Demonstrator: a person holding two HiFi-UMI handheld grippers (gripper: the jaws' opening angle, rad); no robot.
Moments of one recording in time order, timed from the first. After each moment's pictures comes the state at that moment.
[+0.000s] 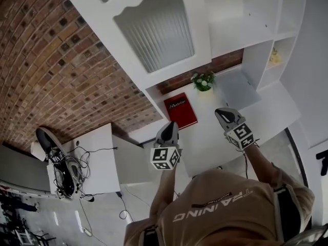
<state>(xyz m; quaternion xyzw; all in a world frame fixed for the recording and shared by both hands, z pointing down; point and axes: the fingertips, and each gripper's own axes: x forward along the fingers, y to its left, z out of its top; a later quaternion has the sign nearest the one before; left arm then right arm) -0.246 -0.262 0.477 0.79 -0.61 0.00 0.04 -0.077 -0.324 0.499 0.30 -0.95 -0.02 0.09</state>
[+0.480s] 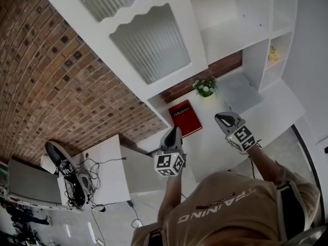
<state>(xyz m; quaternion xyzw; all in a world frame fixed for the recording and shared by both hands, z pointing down) -0.241 -0.259 0.458 0.79 -0.61 -0.01 0.03 -0.084 -0.316 0.497 0.29 -0.95 -0.03 0.09</state>
